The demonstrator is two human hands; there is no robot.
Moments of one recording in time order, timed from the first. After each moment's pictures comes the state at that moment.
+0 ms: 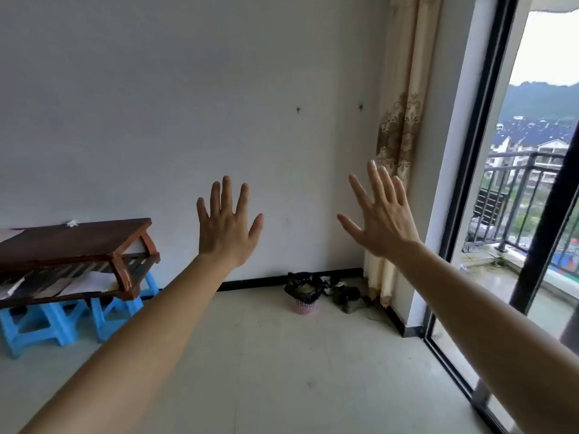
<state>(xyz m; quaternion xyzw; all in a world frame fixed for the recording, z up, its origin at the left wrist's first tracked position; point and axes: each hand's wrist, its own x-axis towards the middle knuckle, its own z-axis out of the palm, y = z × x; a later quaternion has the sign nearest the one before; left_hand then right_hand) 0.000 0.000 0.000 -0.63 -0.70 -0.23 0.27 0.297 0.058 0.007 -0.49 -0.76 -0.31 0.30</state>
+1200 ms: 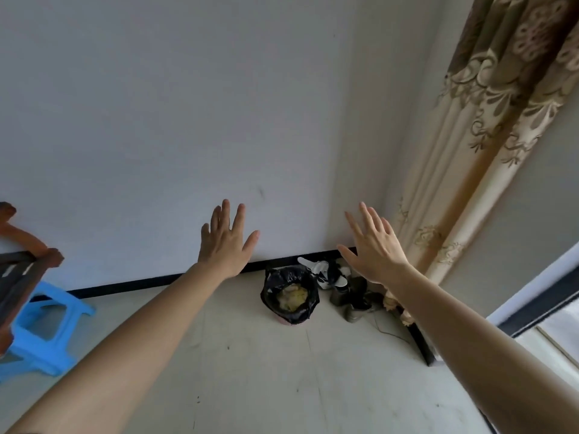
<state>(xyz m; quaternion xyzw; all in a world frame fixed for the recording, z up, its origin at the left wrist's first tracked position) -0.053 0.851 -0.221 -0.66 -0.74 -0.08 -0.01 0.260 0.892 -0.235 -0.58 -0.81 -0.07 0.06</state>
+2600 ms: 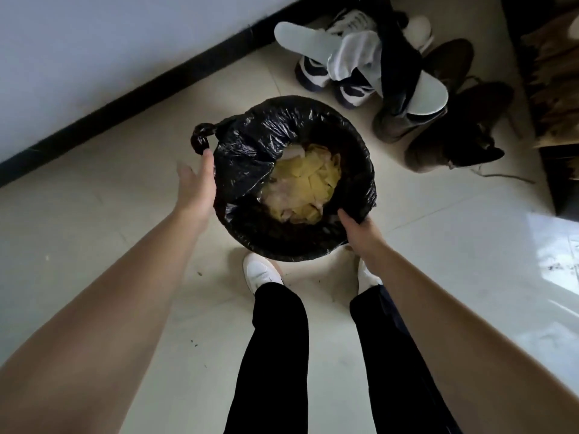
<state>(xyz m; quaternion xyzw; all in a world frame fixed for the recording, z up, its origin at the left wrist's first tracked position) -0.146 1.306 -0.975 -0.22 -0.84 -0.08 -0.48 0.124 1.193 -0.993 -0.78 -0.11 0.62 0.06</state>
